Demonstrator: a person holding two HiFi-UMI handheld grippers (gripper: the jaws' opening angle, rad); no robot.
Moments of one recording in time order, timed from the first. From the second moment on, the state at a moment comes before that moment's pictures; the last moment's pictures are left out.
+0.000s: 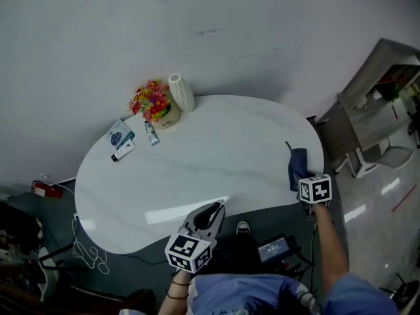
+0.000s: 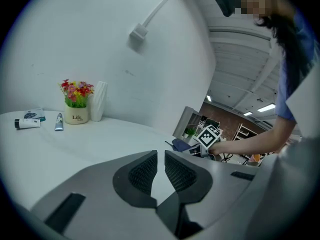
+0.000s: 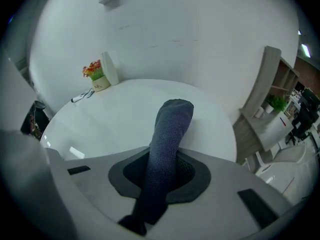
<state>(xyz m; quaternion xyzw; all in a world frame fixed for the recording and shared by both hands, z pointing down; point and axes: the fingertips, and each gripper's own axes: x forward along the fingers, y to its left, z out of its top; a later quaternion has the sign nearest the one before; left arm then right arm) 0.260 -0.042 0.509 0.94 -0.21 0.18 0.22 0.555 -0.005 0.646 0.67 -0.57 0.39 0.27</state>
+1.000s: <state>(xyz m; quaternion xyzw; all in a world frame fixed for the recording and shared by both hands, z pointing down) 0.196 -0.032 0.502 0.92 -0.28 0.16 0.23 0.545 0.008 0.614 0.68 -0.59 0.36 0.26</state>
